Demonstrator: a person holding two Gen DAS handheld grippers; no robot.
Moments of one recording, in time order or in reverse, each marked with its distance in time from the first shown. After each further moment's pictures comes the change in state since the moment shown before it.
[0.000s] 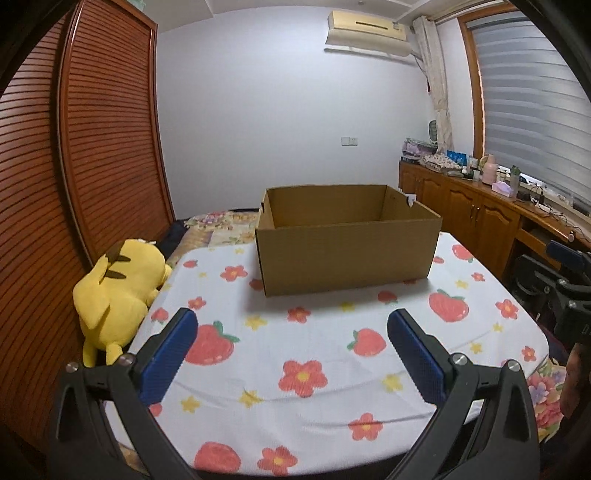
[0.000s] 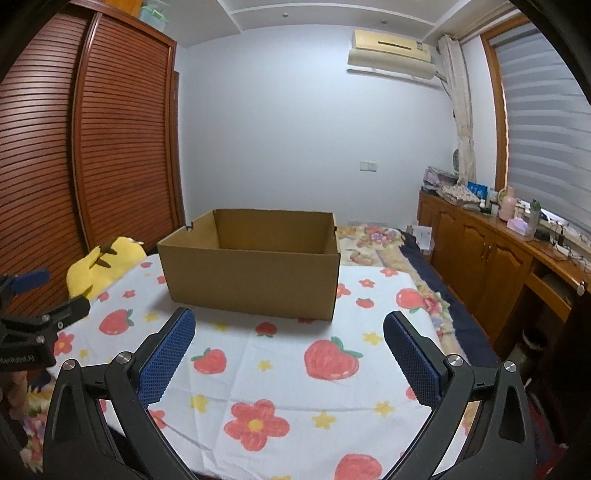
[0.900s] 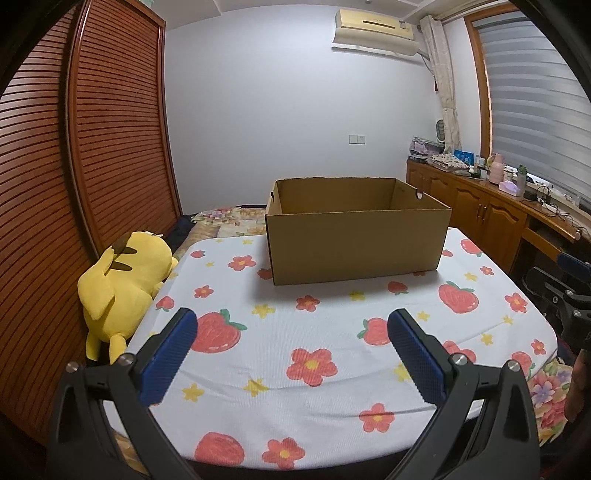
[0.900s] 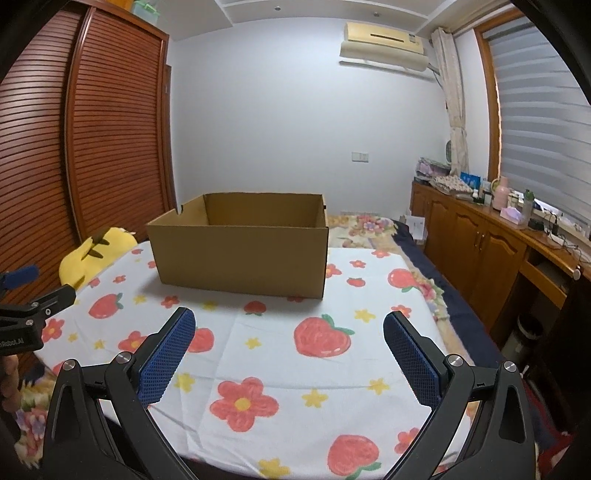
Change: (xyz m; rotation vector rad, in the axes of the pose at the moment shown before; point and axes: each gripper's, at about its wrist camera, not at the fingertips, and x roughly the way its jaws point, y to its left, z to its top) left arm 0.005 0.007 -0.017 -0.011 -0.006 0.027; right arm 0.000 -0.009 -0.025 0.013 0.030 -0.025
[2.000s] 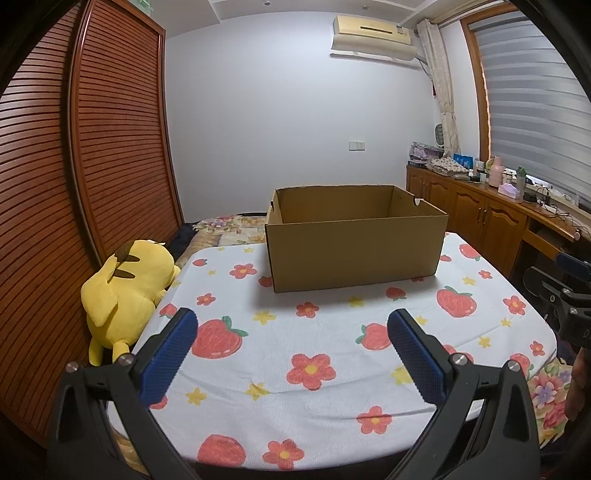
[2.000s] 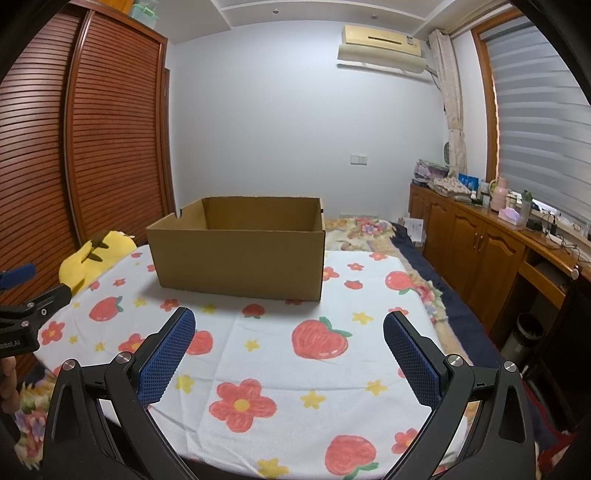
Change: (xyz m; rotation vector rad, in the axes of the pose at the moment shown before) left arm -0.008 -0.004 0.002 0.011 -0.029 0.007; right arm -0.003 -0.001 0.002 0.003 -0.013 -0.007
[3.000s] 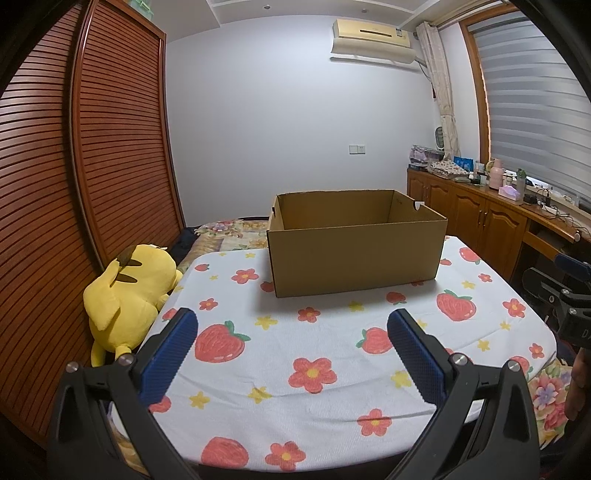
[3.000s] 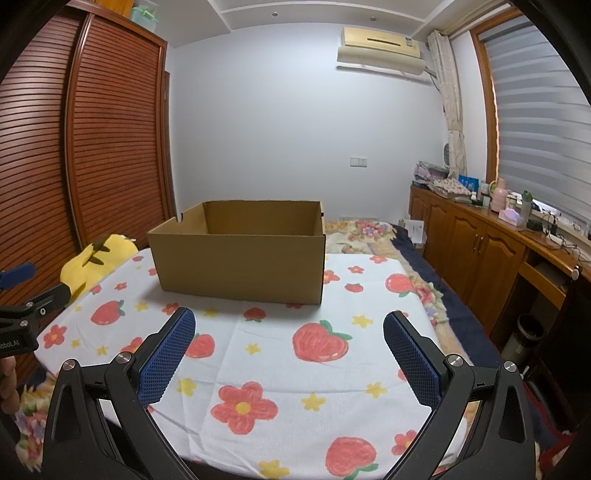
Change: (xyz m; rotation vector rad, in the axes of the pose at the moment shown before) left arm -0.004 0.000 0.005 0.003 -0.012 0.005; right arm -0.001 0.000 0.002 0.002 -0.005 0.001
